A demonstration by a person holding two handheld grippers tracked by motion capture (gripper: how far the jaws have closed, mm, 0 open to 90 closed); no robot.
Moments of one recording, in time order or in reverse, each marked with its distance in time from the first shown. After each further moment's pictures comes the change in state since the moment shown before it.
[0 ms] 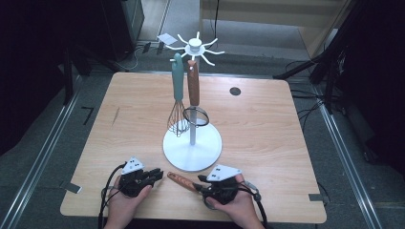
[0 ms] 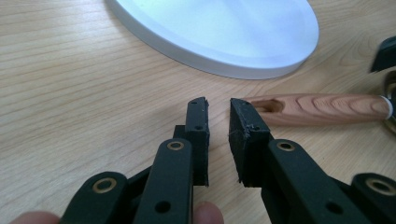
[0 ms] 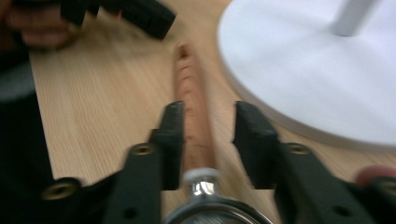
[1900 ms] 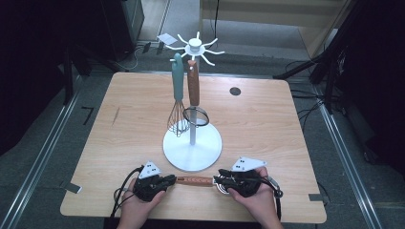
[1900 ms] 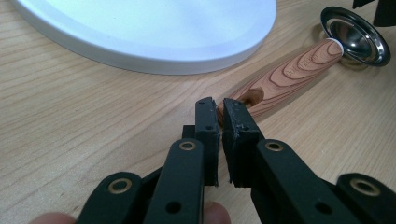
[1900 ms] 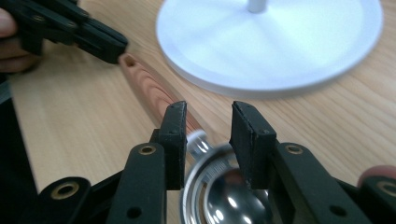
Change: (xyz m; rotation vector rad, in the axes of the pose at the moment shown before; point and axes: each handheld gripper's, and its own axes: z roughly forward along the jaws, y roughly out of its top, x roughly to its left) left arm -0.034 0.001 0.020 0.050 -0.052 0.060; right arm -0.041 -0.007 -0.040 0.029 -0.033 0.066
